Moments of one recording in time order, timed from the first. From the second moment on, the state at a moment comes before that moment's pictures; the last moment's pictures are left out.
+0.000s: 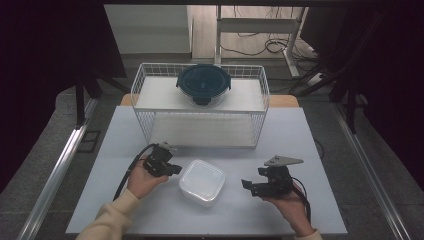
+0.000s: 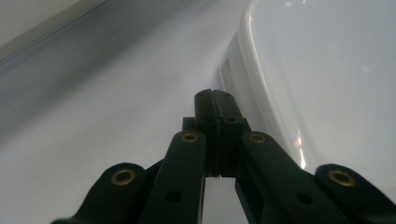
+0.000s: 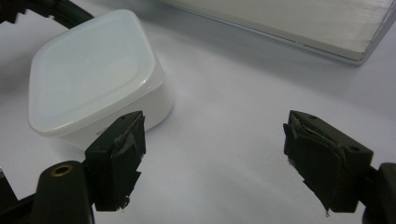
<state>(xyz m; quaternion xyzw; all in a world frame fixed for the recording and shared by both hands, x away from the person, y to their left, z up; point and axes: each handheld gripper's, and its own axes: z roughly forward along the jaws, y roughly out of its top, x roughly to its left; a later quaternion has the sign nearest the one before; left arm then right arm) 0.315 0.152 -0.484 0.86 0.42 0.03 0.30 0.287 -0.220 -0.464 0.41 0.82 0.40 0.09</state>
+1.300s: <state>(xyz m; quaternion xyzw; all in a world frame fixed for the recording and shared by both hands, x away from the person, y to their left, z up) 0.314 0.121 -0.503 0.84 0.43 0.00 0.33 0.290 -0.226 -0.464 0.42 0.81 0.40 0.10</state>
